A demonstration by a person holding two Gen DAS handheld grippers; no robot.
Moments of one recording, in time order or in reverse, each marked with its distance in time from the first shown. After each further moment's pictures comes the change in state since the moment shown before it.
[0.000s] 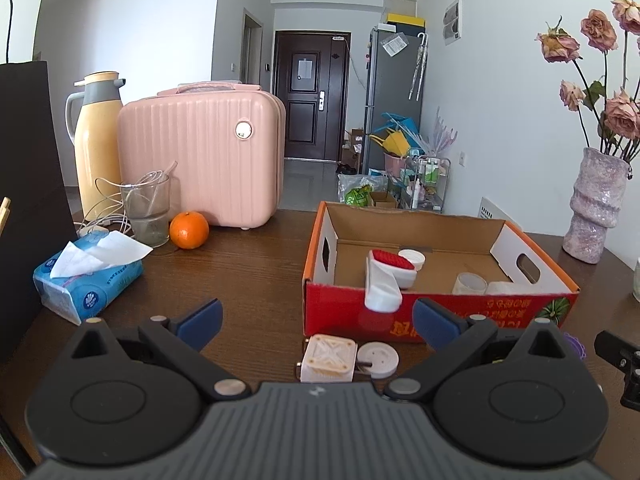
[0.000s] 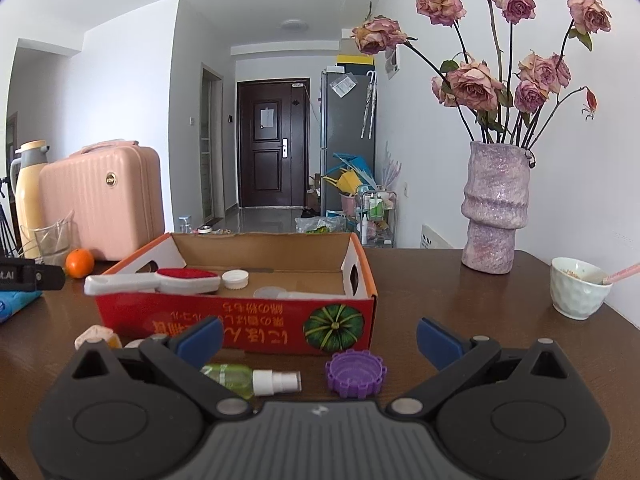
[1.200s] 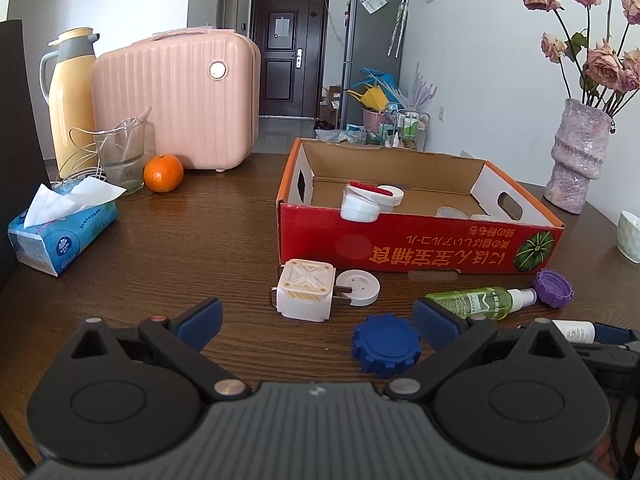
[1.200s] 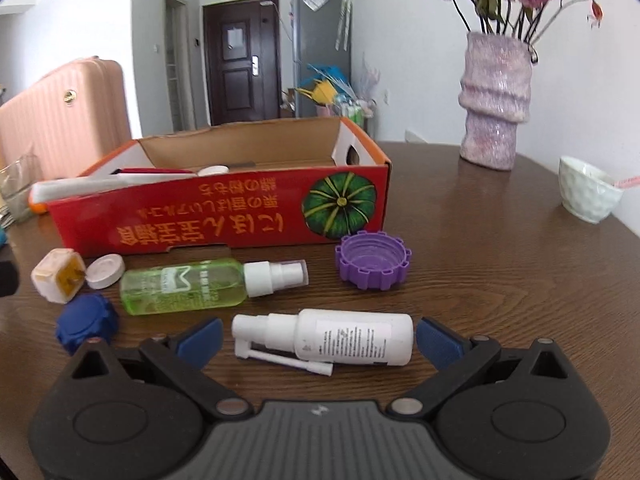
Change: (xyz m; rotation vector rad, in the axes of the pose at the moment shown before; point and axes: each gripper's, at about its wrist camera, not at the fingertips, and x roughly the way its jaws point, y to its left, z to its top) left arm 0.009 -0.003 -0.034 0.023 0.134 -0.068; right arm 0.065 0.019 -0.039 0.072 0.279 -0.098
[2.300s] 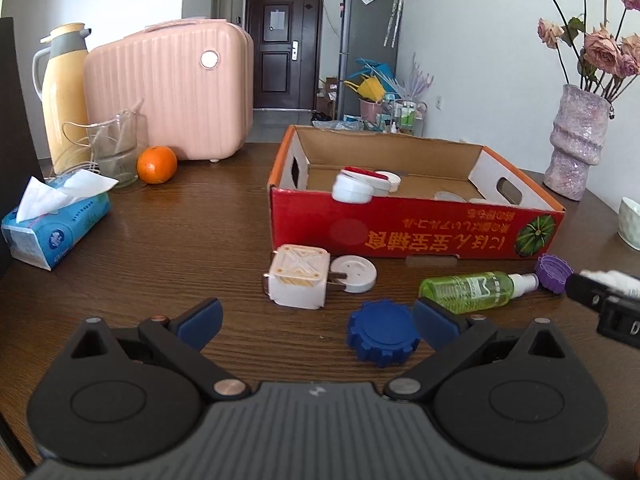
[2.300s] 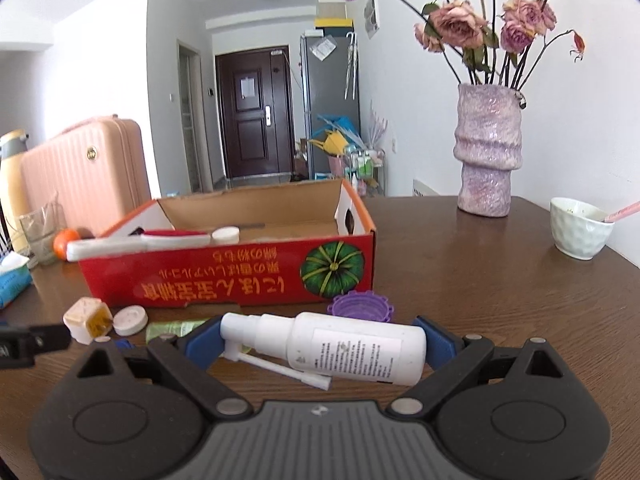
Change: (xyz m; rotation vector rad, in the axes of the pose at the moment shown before) left arm 0.008 -0.006 -0.008 0.022 0.030 -0.007; right arm -0.049 -0.025 0.006 0.010 -0.185 0.091
